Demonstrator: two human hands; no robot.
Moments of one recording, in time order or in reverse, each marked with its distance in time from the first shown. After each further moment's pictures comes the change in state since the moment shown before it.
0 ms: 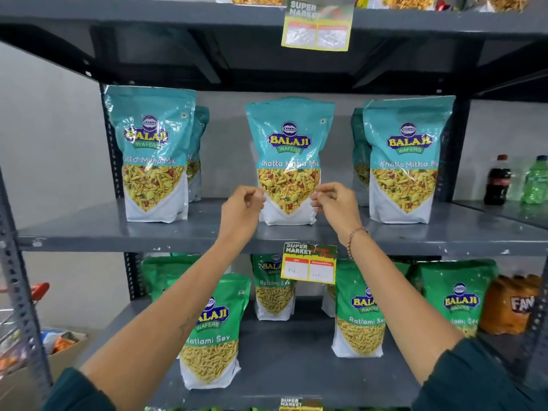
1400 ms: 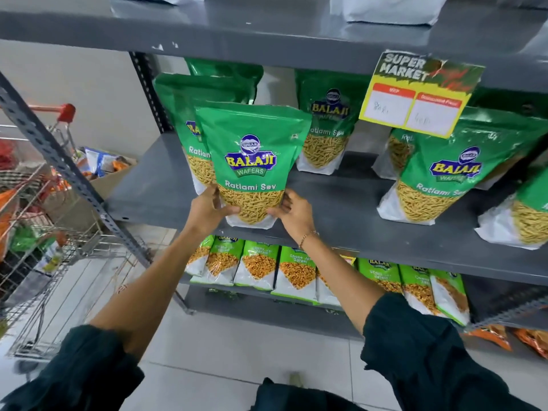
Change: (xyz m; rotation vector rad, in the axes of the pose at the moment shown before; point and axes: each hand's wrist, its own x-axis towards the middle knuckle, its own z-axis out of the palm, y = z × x) left_hand -0.167 -0.293 -0.070 0.294 -0.275 -0.657; right_hand -0.192 0.266 0.145 -0.023 -0.485 0.461
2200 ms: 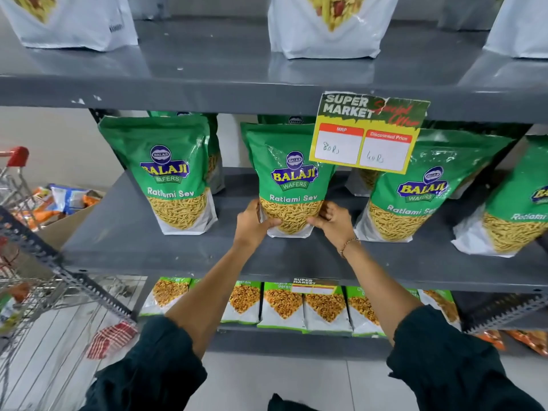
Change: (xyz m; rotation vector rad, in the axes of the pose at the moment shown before) left_hand 0.052 0.073 0.128 -0.123 -0.088 0.097; right_hand 0.048 0.033 -0.136 0.019 0.168 0.042
